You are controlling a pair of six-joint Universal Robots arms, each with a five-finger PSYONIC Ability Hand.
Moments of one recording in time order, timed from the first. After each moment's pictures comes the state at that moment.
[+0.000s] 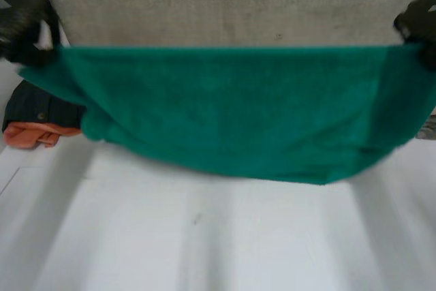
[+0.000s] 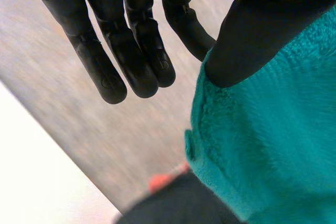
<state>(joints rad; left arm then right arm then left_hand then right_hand) 4.65 -1.61 -1.40 2.99 -1.29 3.50 1.71 -1.37 1.09 0.47 1.43 2.30 1.14 1.19 1.19 1.20 0.98 1.12 1.17 1.19 1.20 1.01</state>
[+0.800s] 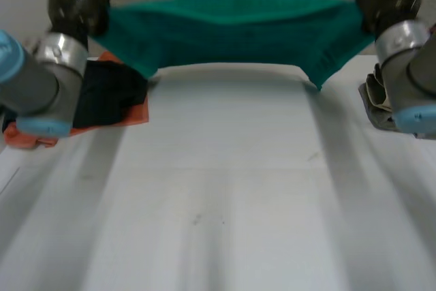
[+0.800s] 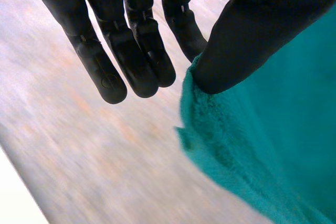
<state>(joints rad) 4.47 -2.10 -1.20 3.78 -1.42 3.48 1.83 -1.04 1.07 -0.36 1.52 2.43 1.14 1.20 1.19 1.20 0.99 1.12 1.17 1.19 1.20 1.02</state>
